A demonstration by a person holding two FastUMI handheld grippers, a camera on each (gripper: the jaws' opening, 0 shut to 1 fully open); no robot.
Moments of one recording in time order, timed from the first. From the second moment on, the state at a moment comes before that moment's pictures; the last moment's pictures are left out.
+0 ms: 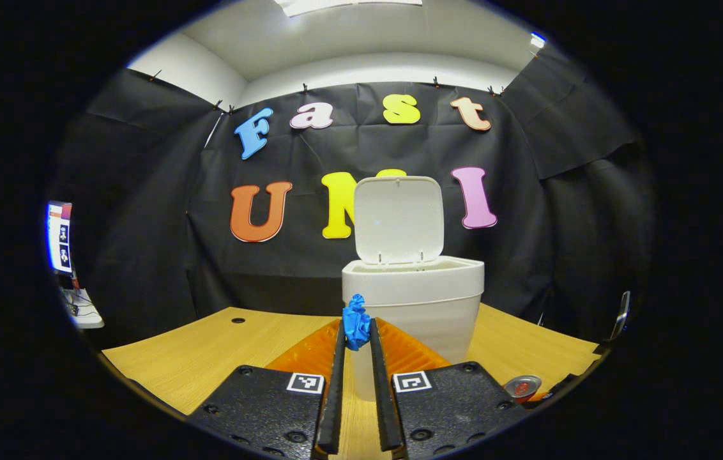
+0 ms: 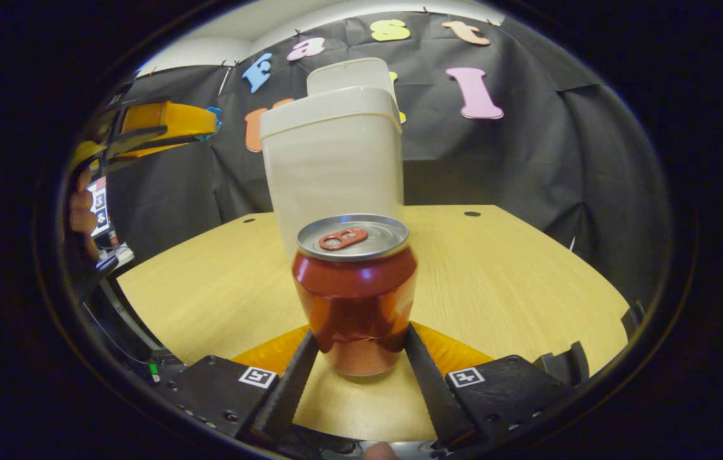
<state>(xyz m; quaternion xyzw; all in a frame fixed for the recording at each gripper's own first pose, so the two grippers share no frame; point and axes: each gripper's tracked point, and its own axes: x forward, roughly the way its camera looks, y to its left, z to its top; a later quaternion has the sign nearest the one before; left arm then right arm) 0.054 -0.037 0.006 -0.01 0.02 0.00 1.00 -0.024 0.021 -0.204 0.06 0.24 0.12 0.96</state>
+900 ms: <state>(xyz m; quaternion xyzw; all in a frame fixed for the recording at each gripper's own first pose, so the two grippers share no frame) 0.171 -0.054 0.048 -0.05 0.03 -0.03 1.00 -0.021 -0.043 -0.183 0.11 0.22 0.10 0.96</state>
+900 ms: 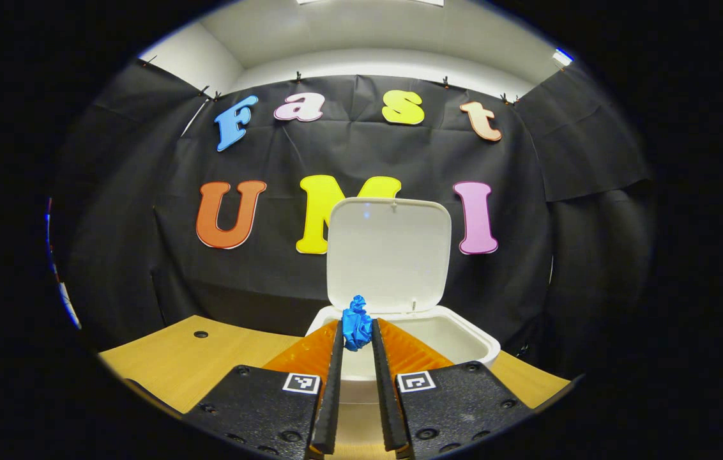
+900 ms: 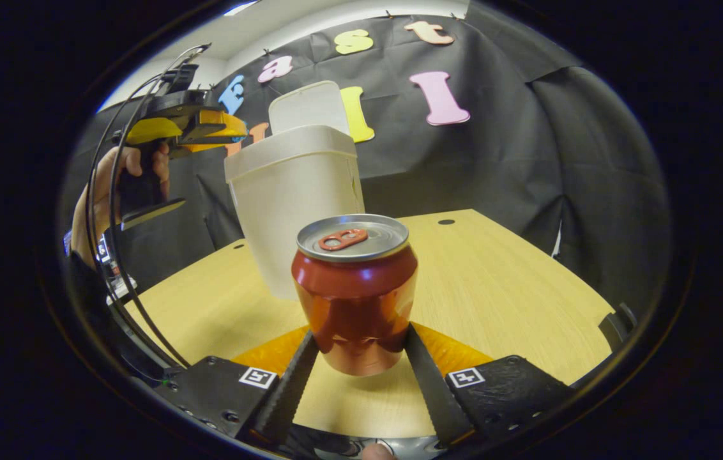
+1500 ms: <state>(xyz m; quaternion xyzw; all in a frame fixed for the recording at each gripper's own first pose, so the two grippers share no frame) 0.176 -0.059 0.049 -0.04 0.03 -0.03 1.00 -0.018 -0.047 -0.180 0.10 0.22 0.10 0.97</state>
